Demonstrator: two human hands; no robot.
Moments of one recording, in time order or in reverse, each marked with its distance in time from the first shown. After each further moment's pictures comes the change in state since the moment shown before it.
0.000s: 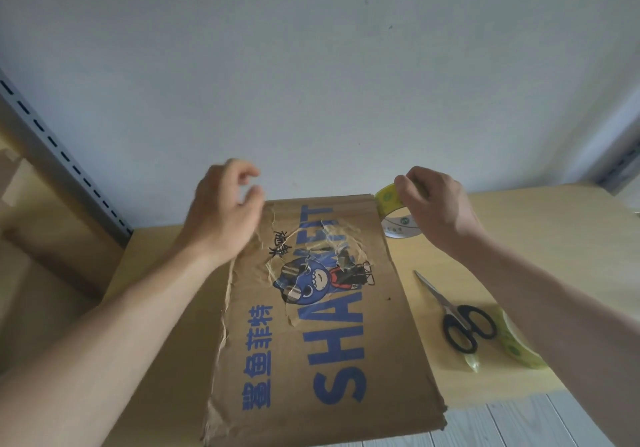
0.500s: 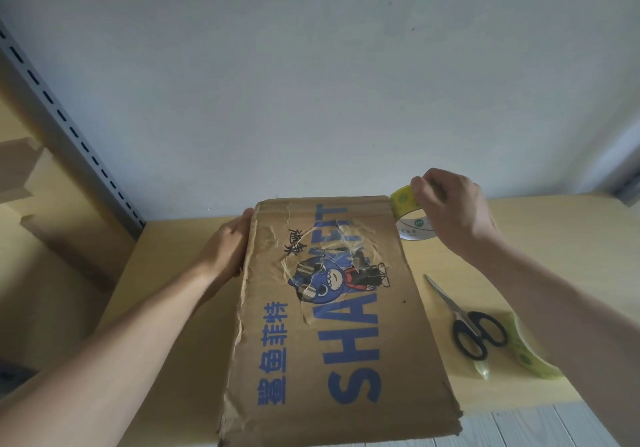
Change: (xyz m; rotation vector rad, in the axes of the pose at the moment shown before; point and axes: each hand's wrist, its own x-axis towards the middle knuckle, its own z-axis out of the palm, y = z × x) left_hand -0.023 -0.036 0.009 -0.428 -0.278 -0.370; right_hand 0.000 -0.004 -0.001 -0.031 0.029 -0.013
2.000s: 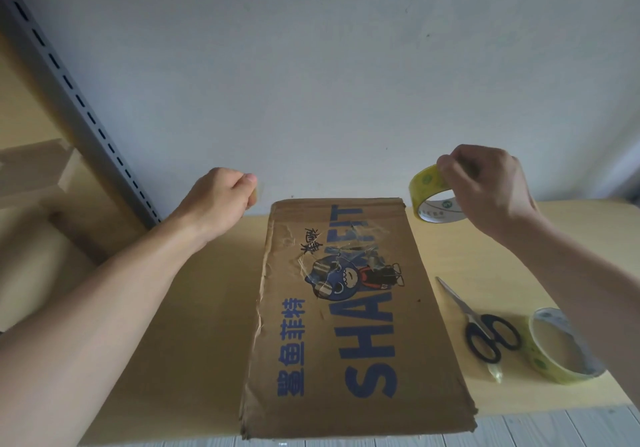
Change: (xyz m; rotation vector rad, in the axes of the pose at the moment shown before) left_hand 0.011 0.040 -0.046 0.389 0.157 0.230; right_hand 0.011 -0.021 -0.028 0.000 0.091 -0.110
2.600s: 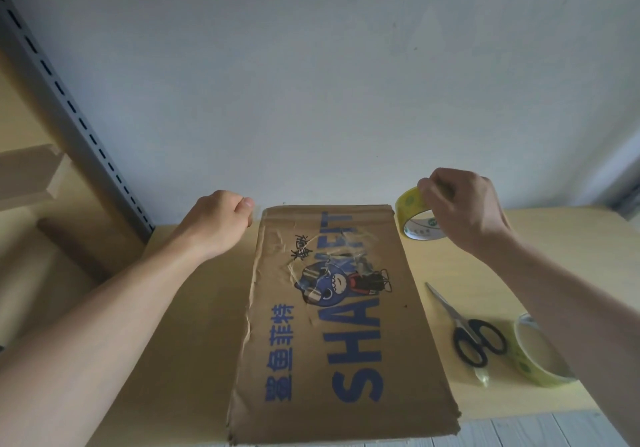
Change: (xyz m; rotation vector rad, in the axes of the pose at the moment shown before) left_hand 0.001 -0.007 0.014 0.251 -0.047 -0.020; right_hand -0.005 0.009 0.010 -0.070 -0.061 -0.001
